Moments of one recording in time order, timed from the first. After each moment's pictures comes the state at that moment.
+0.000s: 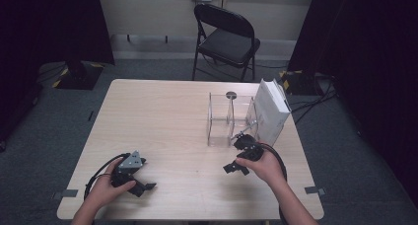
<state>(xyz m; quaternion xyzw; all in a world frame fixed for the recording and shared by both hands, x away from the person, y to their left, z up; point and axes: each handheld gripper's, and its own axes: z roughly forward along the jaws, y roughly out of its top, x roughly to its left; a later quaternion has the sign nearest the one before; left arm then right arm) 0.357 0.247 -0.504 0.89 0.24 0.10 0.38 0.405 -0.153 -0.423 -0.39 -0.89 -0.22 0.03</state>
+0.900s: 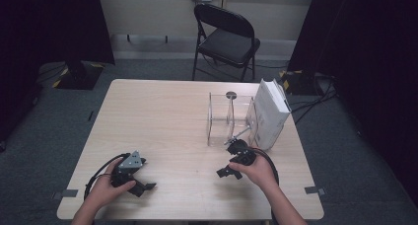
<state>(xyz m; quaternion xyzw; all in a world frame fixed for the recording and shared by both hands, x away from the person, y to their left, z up) 0.357 0.247 -0.504 0.89 0.24 0.09 0.38 0.402 -0.137 -0.445 -0.38 -0.89 -0.23 0.04</state>
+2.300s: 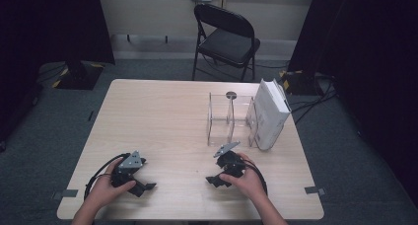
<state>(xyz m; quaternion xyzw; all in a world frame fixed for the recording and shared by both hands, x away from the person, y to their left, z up) 0.357 0.247 -0.504 0.89 0.24 0.10 0.38 0.385 -0.113 -0.482 -0.29 -0.91 -0.30 -0.05</state>
